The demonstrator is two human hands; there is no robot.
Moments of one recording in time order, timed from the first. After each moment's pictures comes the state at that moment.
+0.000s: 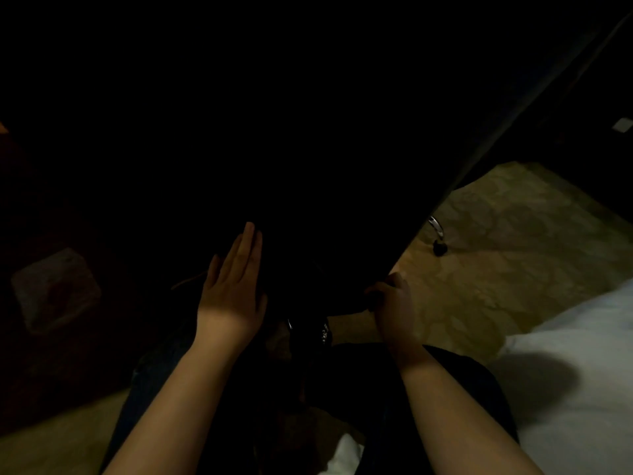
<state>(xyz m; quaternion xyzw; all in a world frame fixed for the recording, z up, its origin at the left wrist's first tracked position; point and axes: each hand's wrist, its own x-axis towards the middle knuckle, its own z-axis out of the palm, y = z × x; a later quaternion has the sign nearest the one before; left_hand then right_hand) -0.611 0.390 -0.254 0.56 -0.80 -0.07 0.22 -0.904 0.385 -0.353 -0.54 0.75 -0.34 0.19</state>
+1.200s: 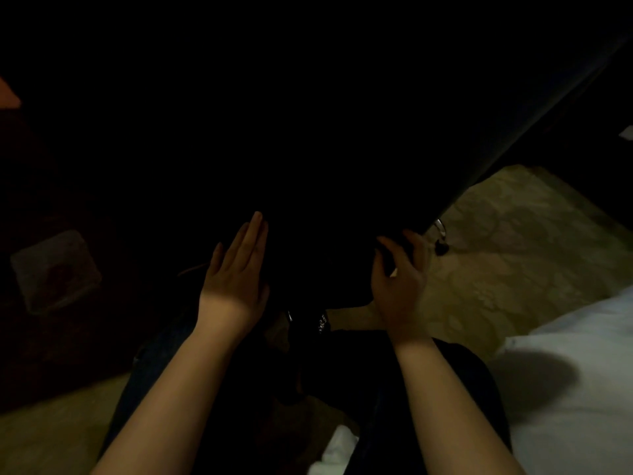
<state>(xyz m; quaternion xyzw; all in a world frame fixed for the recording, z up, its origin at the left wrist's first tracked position) -0.602 0.385 -0.257 0.55 -0.80 -0.07 0.22 -0.864 0.374 -0.285 -0.59 0.56 -0.56 -0.12</state>
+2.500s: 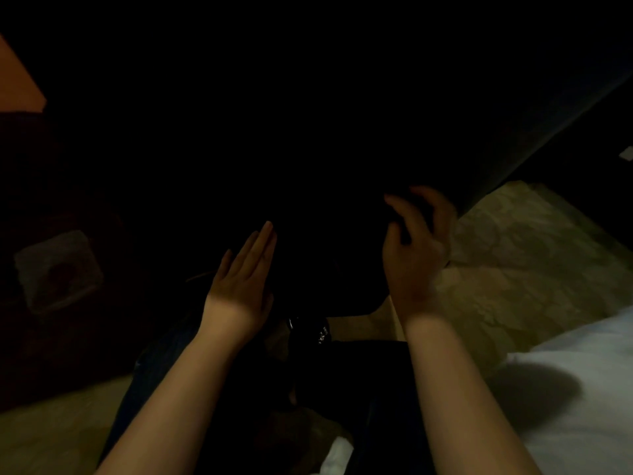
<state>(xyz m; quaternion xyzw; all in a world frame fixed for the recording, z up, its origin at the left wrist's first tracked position) -0.593 0.385 -0.255 0.54 -0.81 -0.09 0.21 -0.828 0.365 -0.184 -0.59 0.51 -0.57 -0.23</state>
